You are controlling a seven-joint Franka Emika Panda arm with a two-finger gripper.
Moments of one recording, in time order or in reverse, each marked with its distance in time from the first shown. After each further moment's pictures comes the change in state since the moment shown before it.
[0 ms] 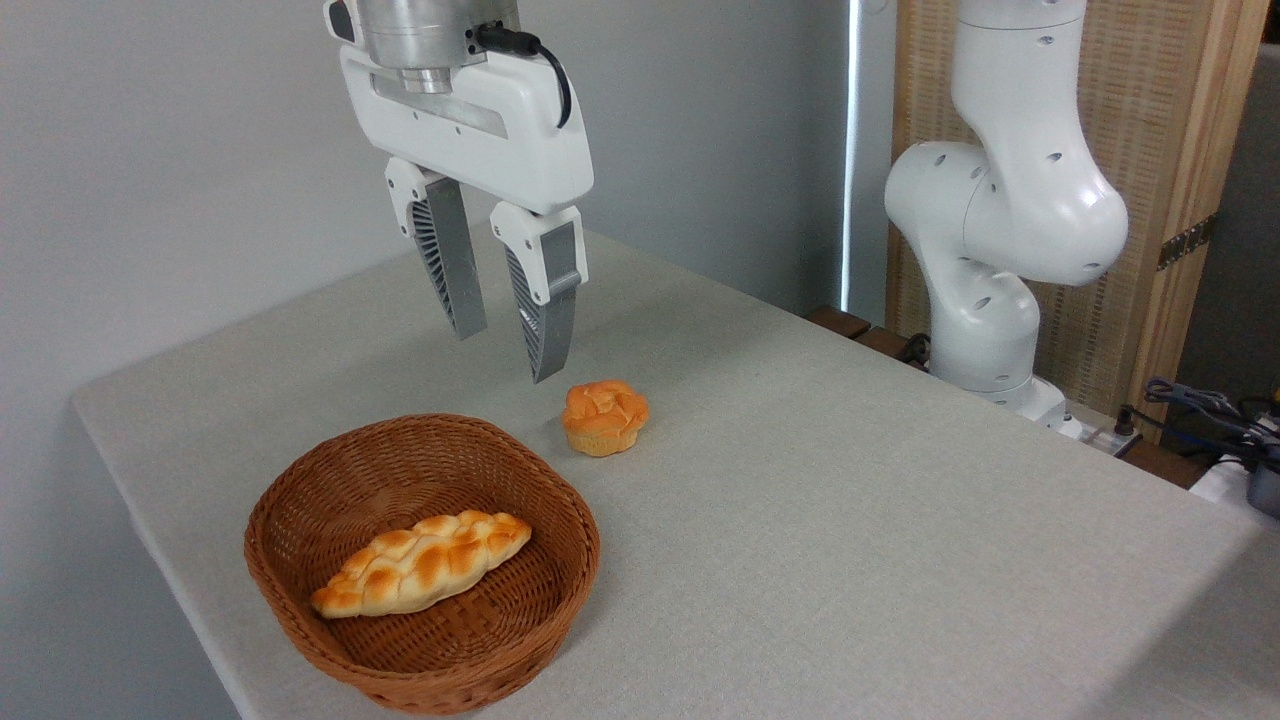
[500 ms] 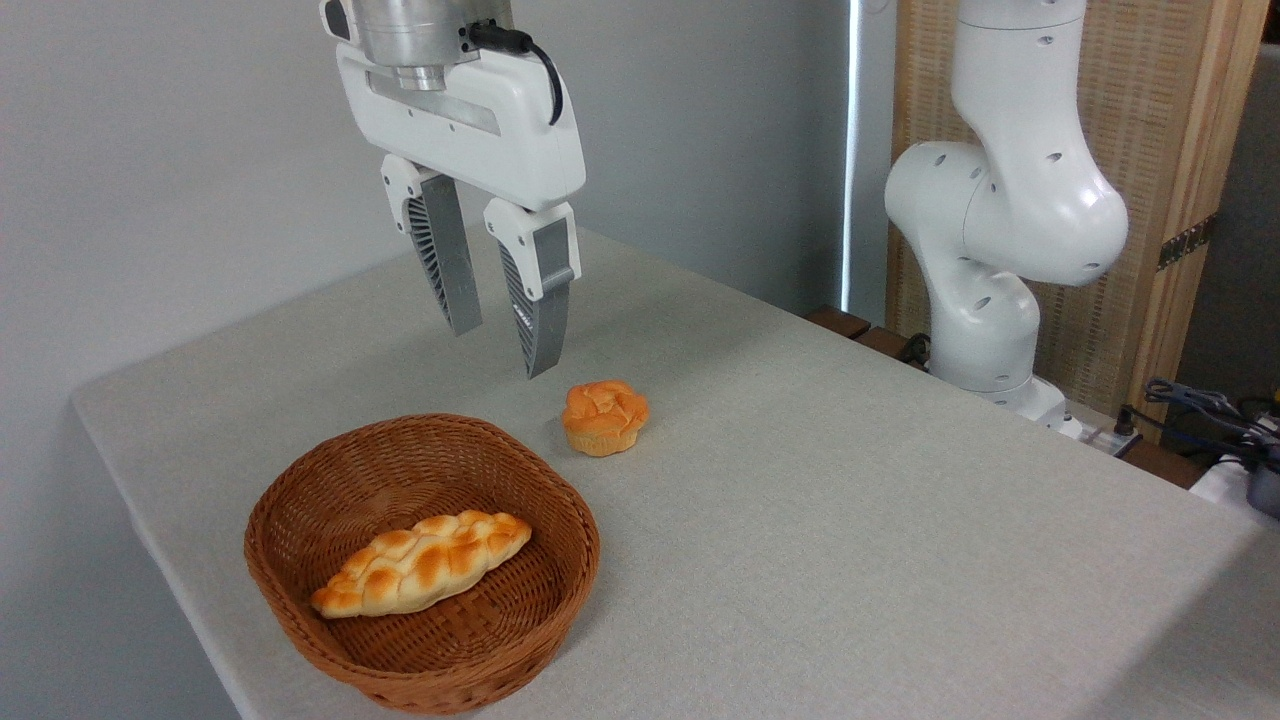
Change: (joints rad) arm -0.001 0.000 -0.013 0.000 0.000 0.000 -0.010
